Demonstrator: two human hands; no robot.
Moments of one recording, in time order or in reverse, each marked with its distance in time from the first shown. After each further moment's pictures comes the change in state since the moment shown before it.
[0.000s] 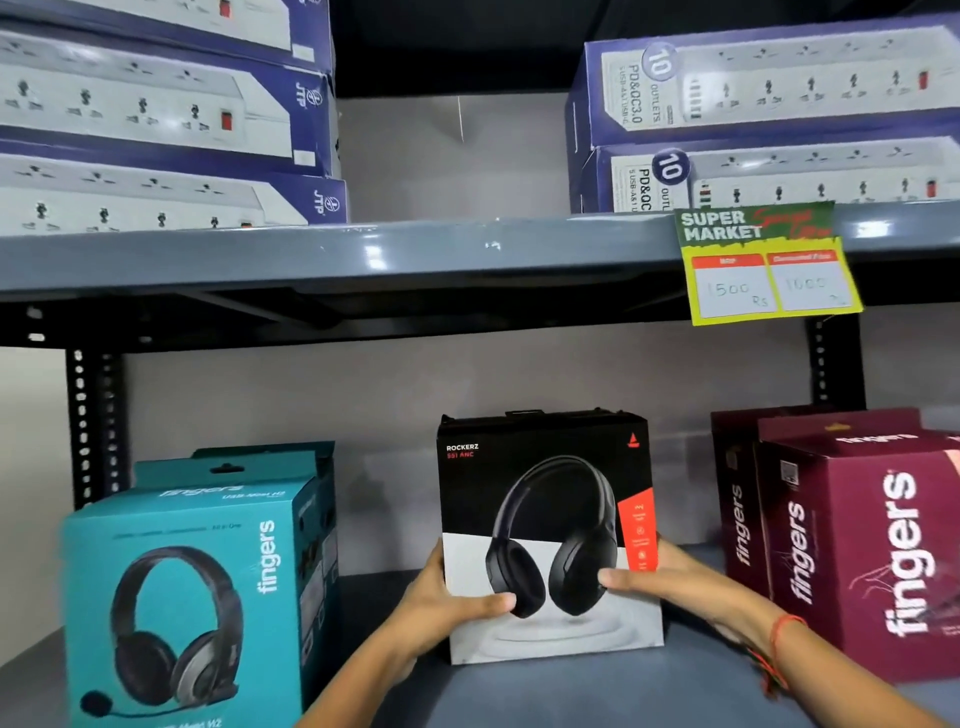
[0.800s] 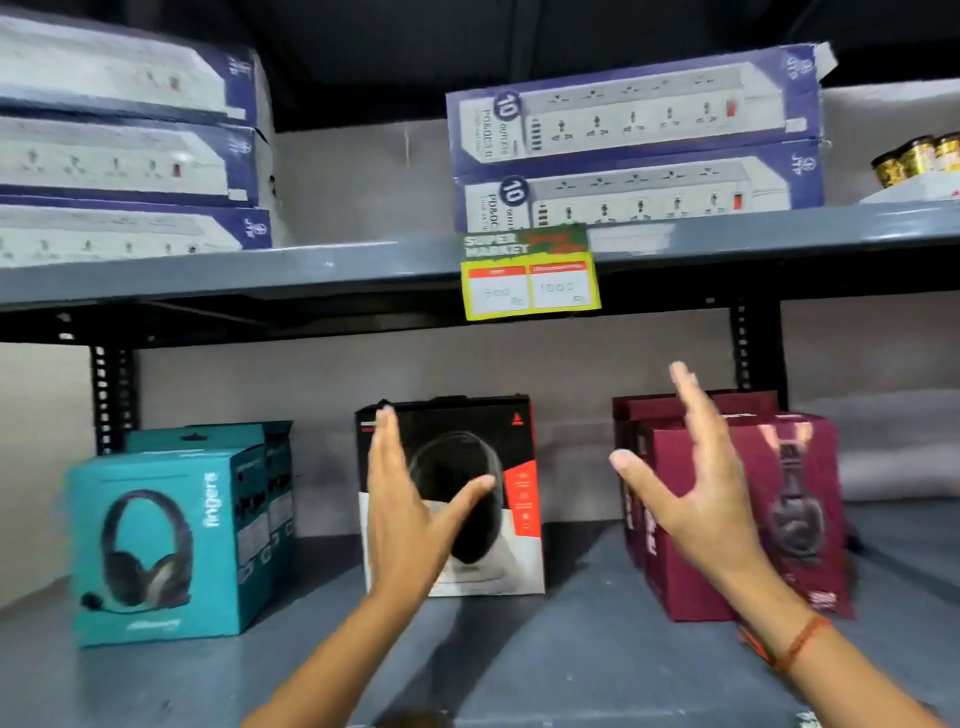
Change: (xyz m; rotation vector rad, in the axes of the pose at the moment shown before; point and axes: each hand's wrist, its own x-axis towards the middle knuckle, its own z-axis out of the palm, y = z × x) left_hand -0.081 0.122 0.137 0.351 0.794 0.571; right_hand -0.135 -0.065 -0.085 -0.219 0.708 -0.683
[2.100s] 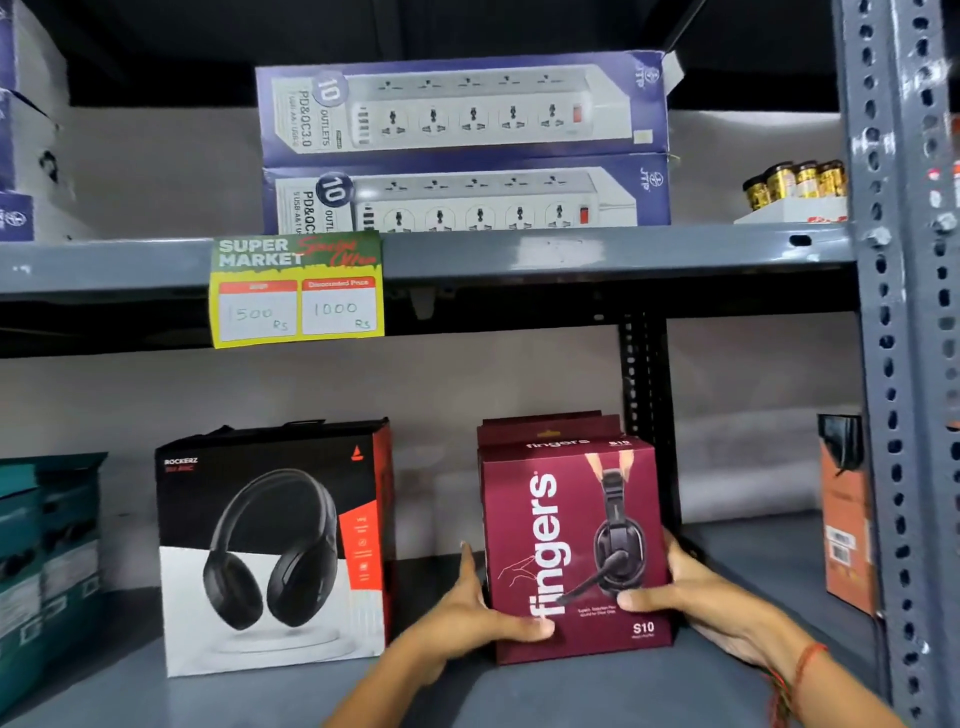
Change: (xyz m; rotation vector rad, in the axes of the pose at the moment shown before) left_hand -0.047 0.012 0.198 -0.273 -1.098 -0.607; right_hand -0.001 0.200 -0.122 0.398 -0.618 0.851
